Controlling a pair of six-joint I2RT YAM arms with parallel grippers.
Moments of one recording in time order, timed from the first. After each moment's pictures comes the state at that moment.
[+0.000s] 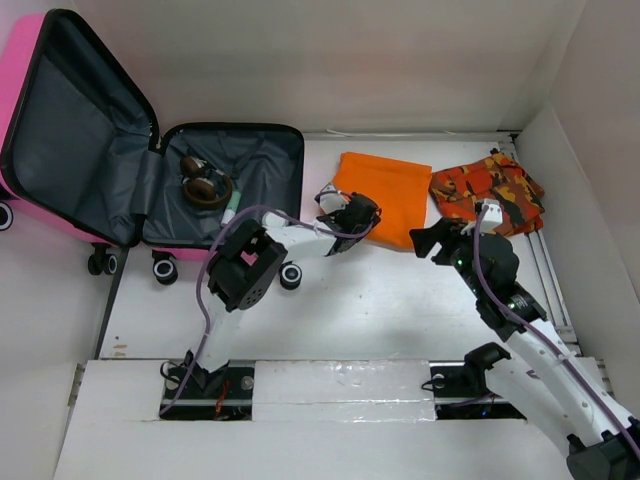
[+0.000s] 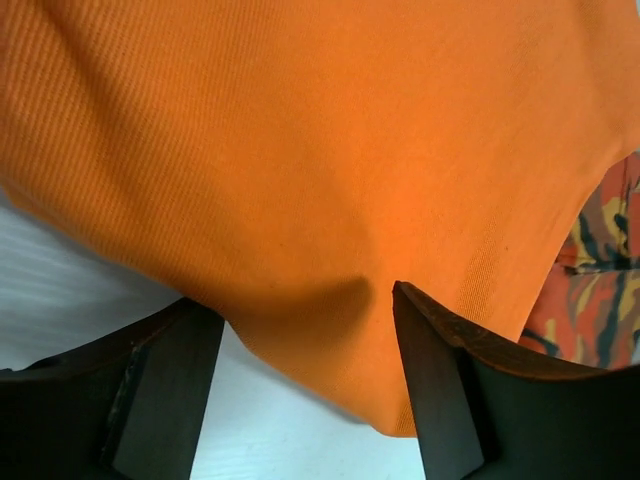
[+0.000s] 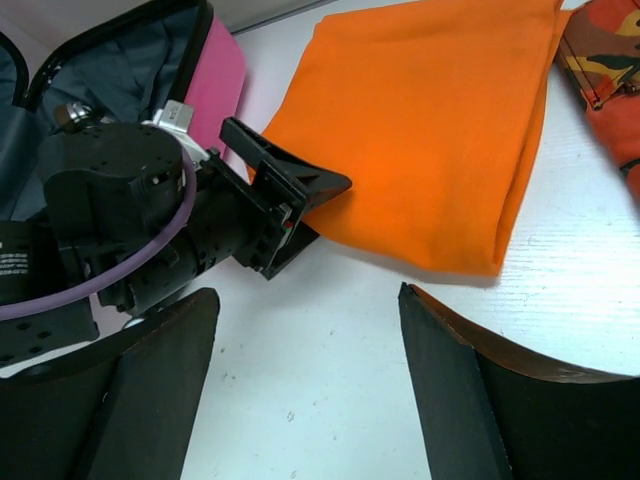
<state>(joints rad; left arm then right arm) -0.83 2.09 1.39 -0.08 -0.43 -1.34 0.41 0.66 0.56 -0.10 0.11 0.51</state>
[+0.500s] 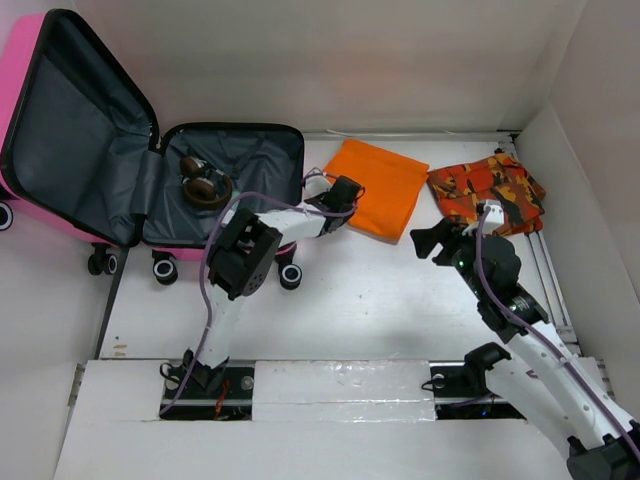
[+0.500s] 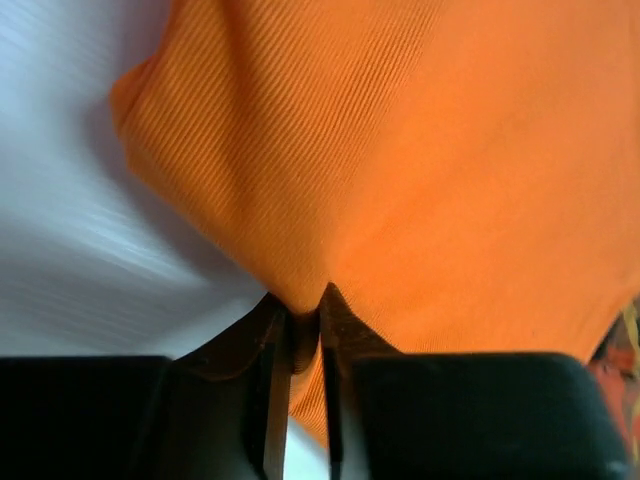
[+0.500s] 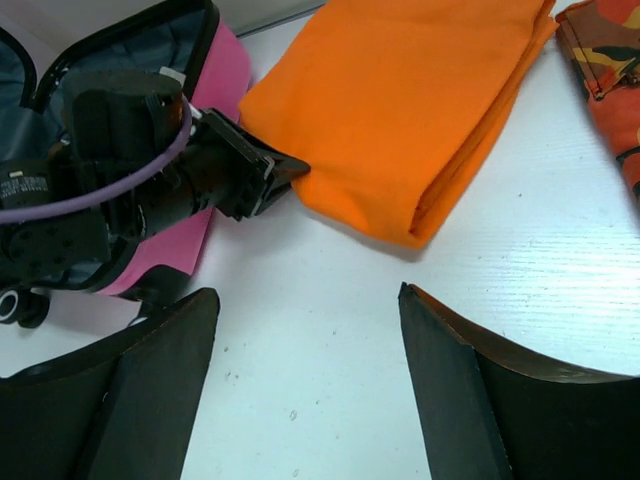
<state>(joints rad) -0.70 2.17 1.52 -0.14 -0.41 -1.25 0.41 0.64 0.56 -0.10 0.10 0.51</state>
